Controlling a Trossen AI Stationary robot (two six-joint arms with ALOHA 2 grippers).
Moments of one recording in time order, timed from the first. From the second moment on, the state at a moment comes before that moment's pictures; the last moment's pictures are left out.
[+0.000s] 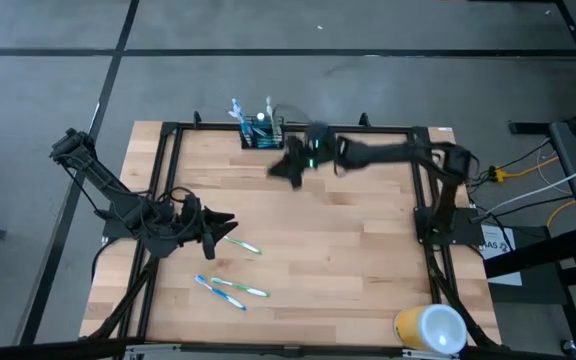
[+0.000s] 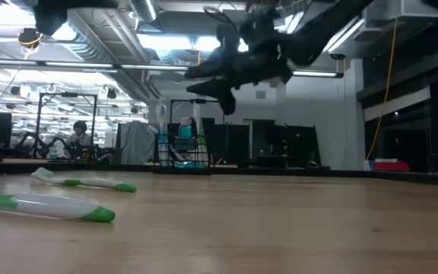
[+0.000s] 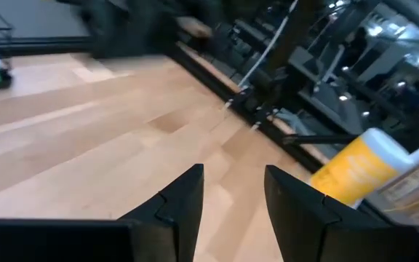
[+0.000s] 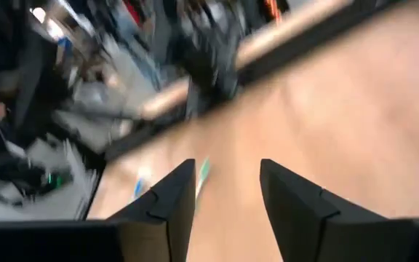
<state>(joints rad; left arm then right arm) -0.70 0.96 0.68 -0.17 -1.00 -0.97 -0.33 1.88 1.21 0.34 -0.53 0.44</state>
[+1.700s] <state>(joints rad) -0.90 0.59 0.78 -0.31 -1.18 -0.51 0.14 2.28 1.62 -0.20 -0.17 0.48</state>
